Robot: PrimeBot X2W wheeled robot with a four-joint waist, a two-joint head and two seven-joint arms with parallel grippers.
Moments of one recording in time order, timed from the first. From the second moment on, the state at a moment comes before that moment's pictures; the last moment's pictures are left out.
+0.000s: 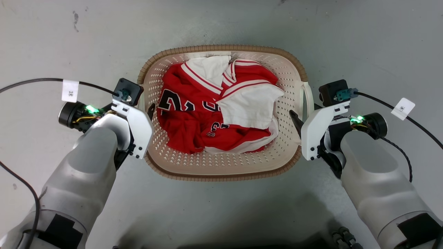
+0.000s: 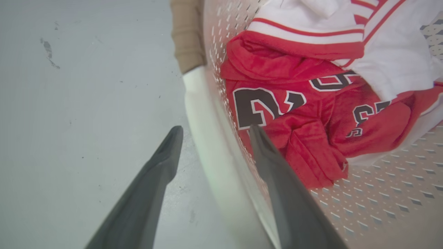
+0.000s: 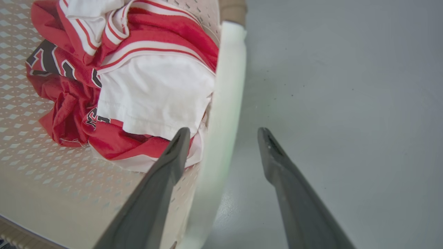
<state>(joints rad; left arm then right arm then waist) -0.94 0.29 -0.69 1.12 -0.38 -0.13 -0.04 -0.90 -0.05 0.36 1.20 0.28 0.13 0.01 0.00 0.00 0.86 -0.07</state>
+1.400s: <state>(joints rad) -0.80 0.42 -1.13 0.87 -0.95 -0.12 0.30 -0.79 -0.04 0.59 1.21 0.50 0.13 0.42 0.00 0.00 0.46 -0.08</state>
